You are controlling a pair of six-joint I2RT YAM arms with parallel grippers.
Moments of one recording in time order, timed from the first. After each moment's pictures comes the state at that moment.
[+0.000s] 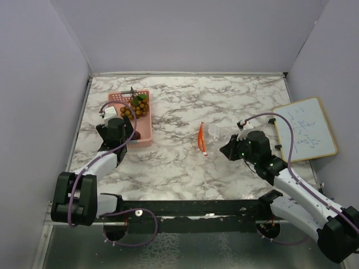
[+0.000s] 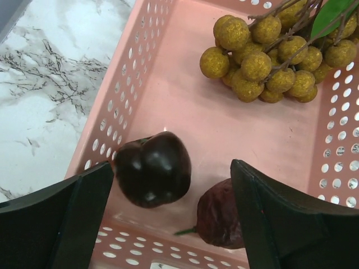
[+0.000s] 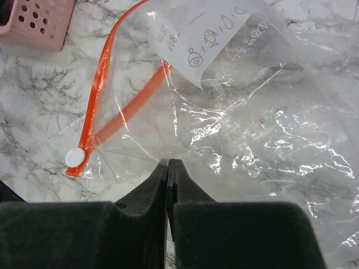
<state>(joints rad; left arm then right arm) -0.12 1.25 0.49 0.26 -0.42 -0.33 0.48 0.85 0.46 -0.11 -0.15 0.37</state>
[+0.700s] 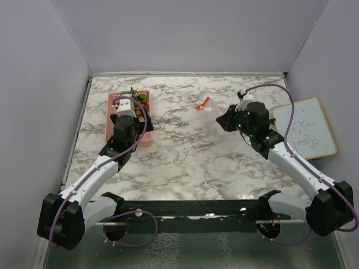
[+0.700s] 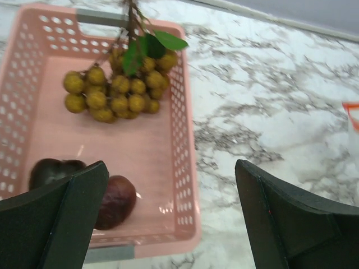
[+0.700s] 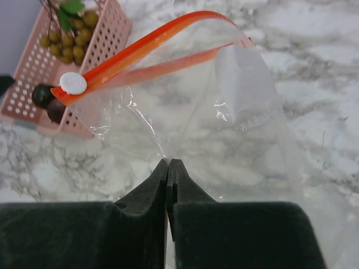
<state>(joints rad) -0.33 1.04 0.62 0.13 -0.33 -0.35 0.44 1.11 0.76 -0.05 -0.15 0.37</state>
